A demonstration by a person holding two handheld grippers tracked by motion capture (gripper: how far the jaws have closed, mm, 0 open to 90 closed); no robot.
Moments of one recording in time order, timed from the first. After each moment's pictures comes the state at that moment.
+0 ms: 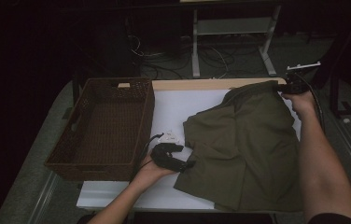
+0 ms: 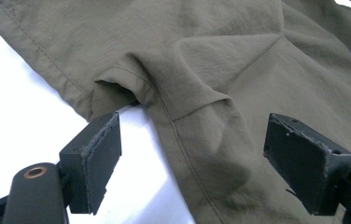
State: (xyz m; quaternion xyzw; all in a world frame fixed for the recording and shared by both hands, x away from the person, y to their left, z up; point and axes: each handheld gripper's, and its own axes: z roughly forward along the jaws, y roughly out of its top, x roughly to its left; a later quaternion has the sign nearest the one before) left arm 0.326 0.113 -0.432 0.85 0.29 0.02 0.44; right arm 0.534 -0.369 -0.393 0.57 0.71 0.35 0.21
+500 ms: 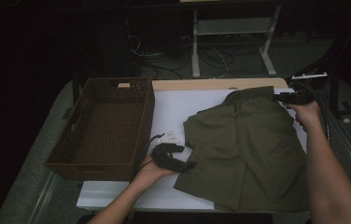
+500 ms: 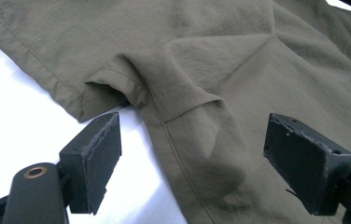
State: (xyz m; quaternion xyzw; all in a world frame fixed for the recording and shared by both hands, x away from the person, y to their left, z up) left arm 0.323 0.112 -0.430 0.85 0.29 0.01 0.44; right arm 0.490 -0.377 -0.405 0.56 0.71 0.37 0.18
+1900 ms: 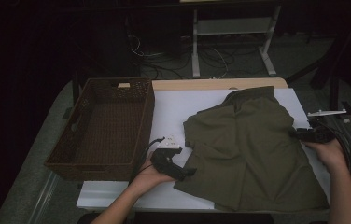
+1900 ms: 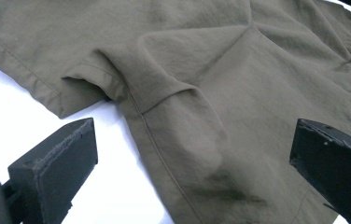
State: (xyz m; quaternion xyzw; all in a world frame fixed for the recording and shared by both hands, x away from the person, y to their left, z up) left arm 0.312 0.113 -0.430 0.85 0.26 0.01 0.45; right arm 0.378 -0.404 -0.448 0.58 0.74 0.31 0.16
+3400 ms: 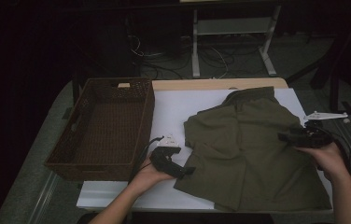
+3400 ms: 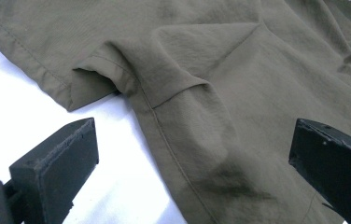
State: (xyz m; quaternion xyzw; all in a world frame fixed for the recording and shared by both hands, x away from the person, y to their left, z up) left arm 0.316 0.115 -0.432 0.86 0.27 0.01 0.44; right arm 0.339 -0.357 -0.410 0.50 0.76 0.38 0.15
